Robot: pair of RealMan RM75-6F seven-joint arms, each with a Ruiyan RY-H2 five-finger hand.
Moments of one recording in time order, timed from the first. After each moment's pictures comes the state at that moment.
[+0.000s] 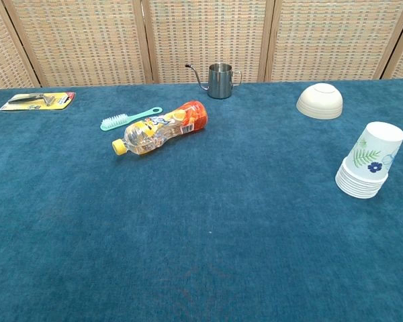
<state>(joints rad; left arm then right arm) -0.09 -1.13 -0.05 -1.58 1.52 1.52 0.05 0.04 -1.15 0.09 -1.63 -1.52 1.59 -0.19</state>
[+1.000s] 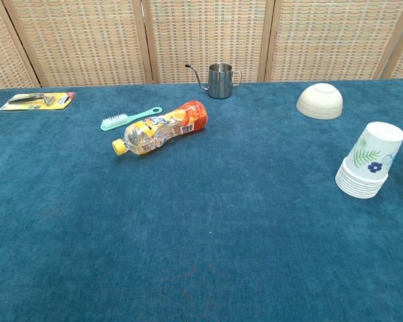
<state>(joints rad) -0.14 -1.16 -0.08 -1.54 1.46 1.45 0.05 0.46 -1.03 0.20 -1.61 -1.22 0.85 -0.09</state>
